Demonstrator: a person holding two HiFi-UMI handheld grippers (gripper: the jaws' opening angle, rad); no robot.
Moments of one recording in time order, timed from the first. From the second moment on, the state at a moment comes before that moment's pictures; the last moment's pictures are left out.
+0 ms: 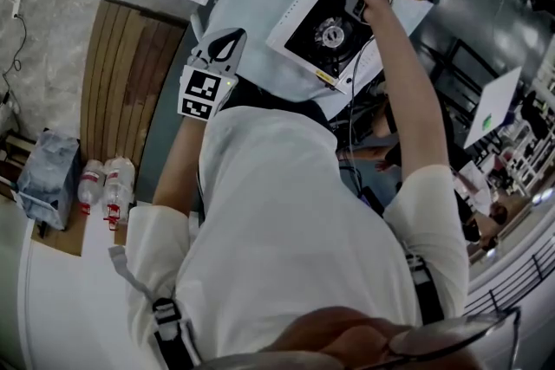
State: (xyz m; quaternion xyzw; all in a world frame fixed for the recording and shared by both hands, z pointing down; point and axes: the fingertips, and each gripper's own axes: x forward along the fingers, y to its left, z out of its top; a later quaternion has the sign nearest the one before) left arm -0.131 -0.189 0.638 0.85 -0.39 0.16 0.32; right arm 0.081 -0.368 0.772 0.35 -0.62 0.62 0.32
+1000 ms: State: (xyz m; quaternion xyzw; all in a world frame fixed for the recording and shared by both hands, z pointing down) left arm -0.166 -0.154 0.637 0.83 -0.42 0.13 0.33; right arm 0.018 -0.329 0.769 0.26 -0.68 0.47 0.50
